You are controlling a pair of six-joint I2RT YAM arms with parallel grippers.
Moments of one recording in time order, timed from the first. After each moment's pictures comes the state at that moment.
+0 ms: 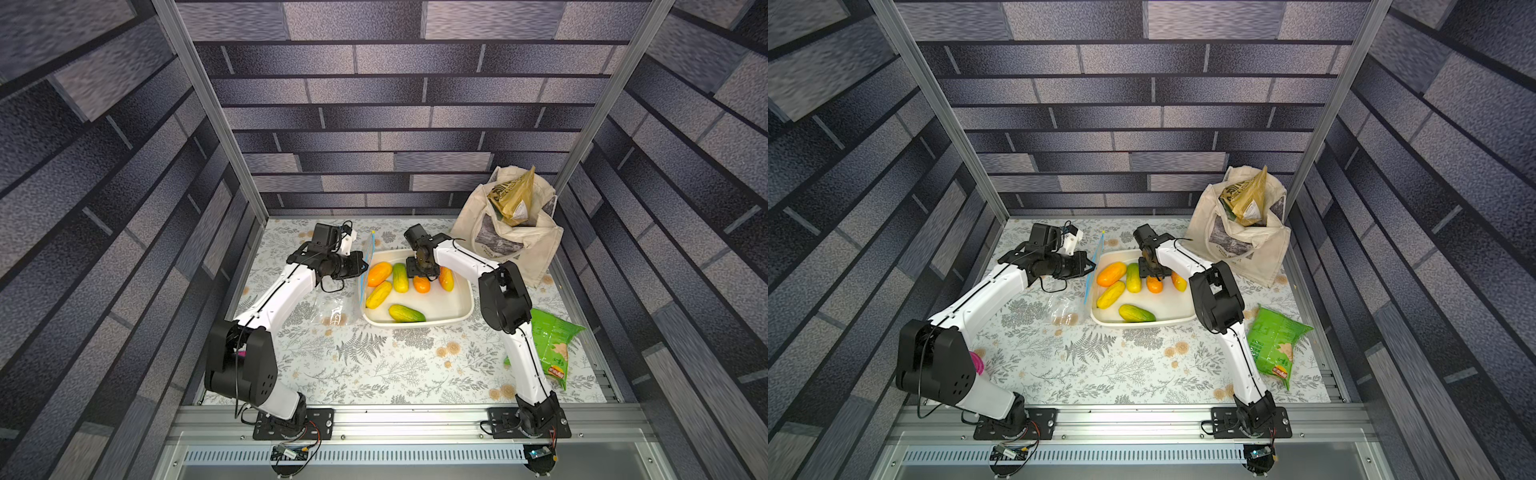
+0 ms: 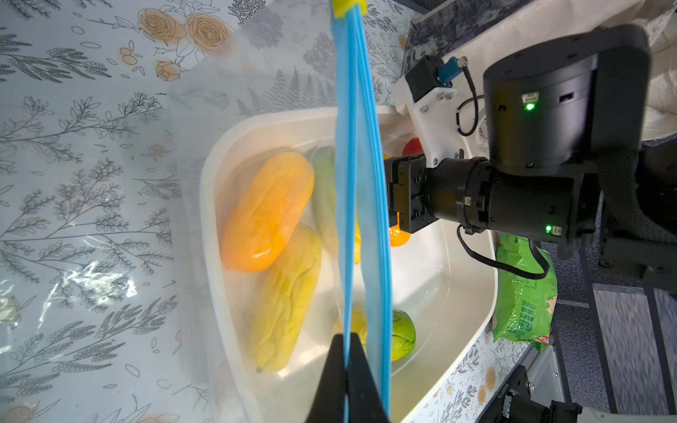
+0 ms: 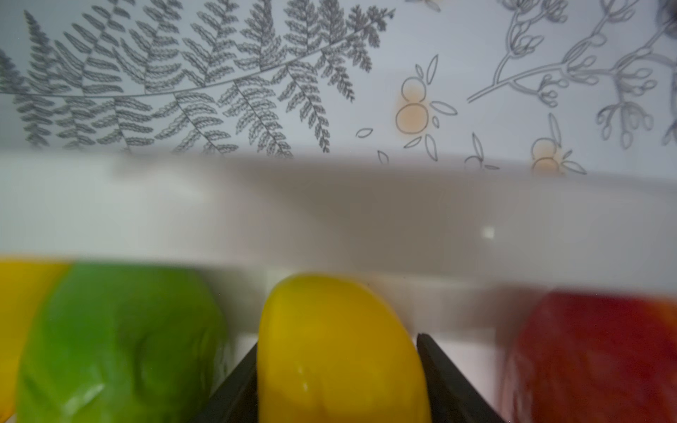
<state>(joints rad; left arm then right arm) -0.25 1.53 1.21 -0.52 0.51 -0.35 0.59 2.32 1.91 -0.86 0.11 0.41</state>
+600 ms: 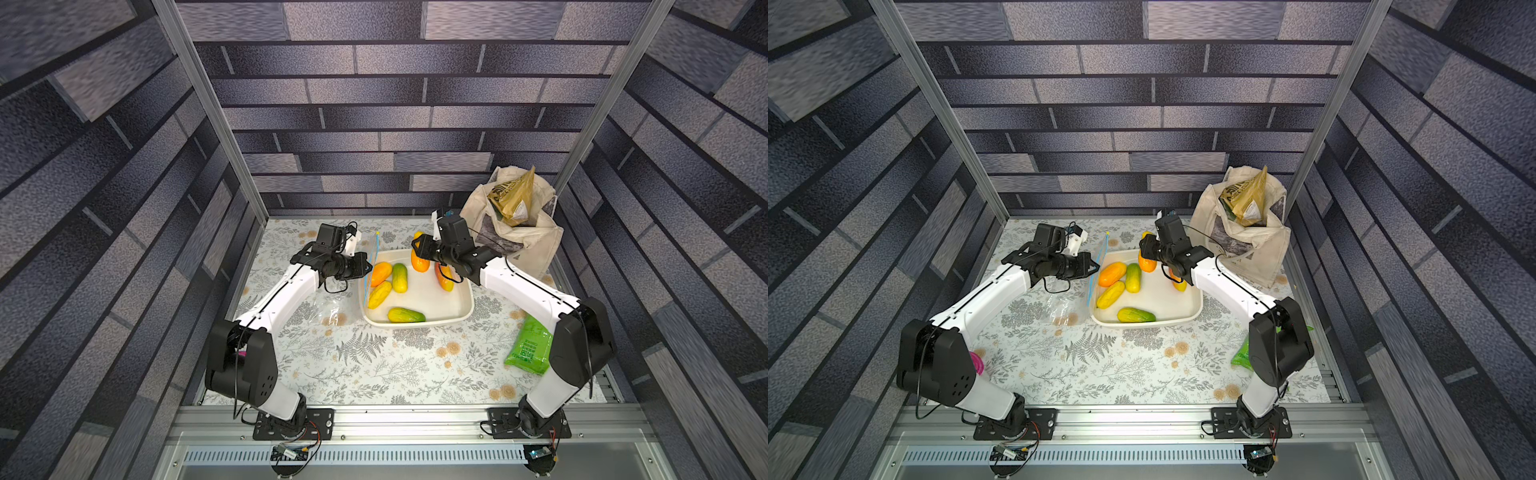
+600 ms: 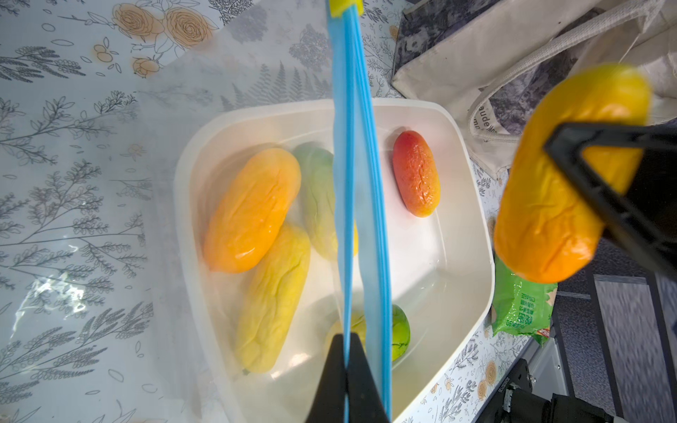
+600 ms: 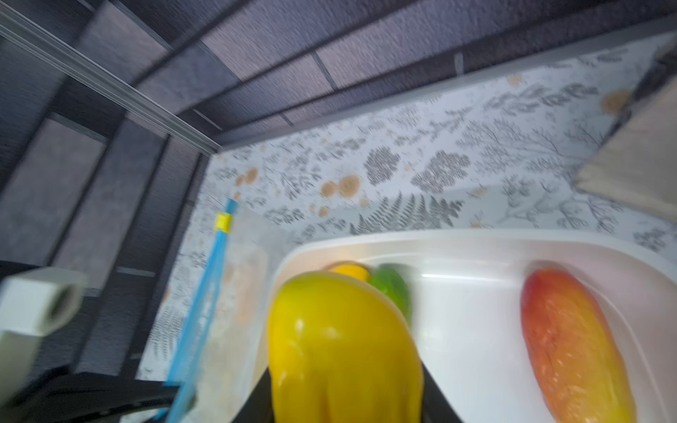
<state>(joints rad) -0.29 1.53 1.23 -0.53 0.51 -0.35 0.60 1.66 1.35 -0.11 -0.07 0.67</state>
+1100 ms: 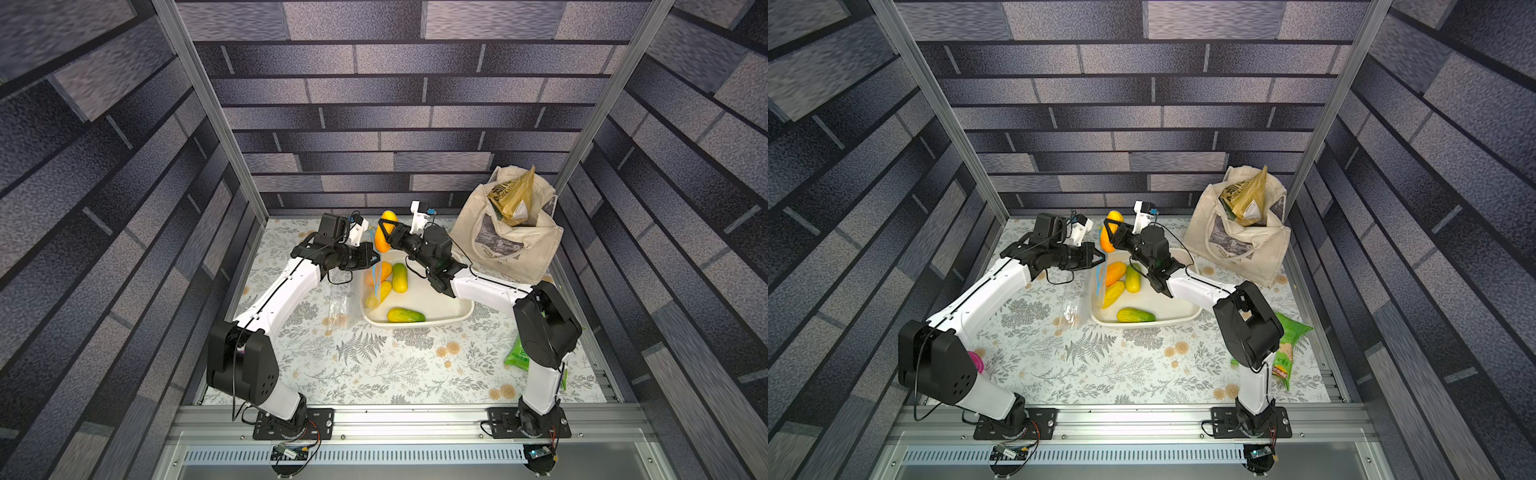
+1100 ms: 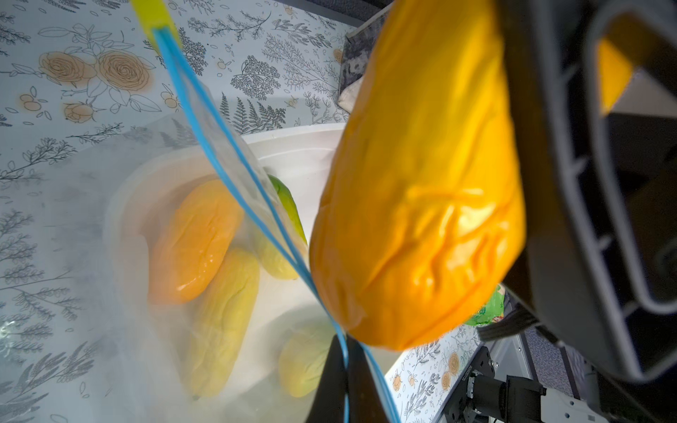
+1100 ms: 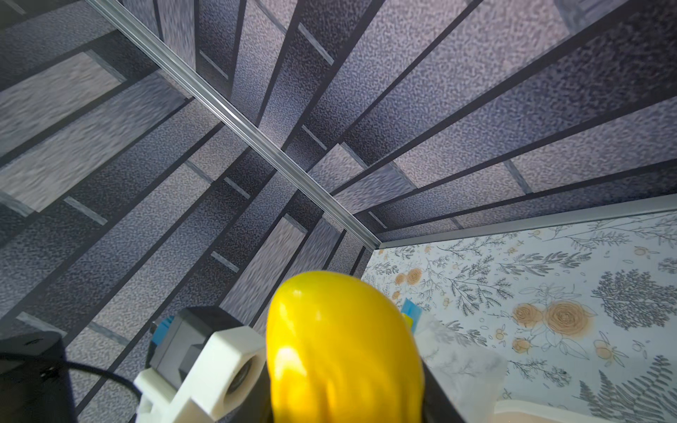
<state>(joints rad) -0.31 1.54 1.34 -0.55 0.58 -0.37 0.69 1.88 1.30 0.67 -0.09 0.82</state>
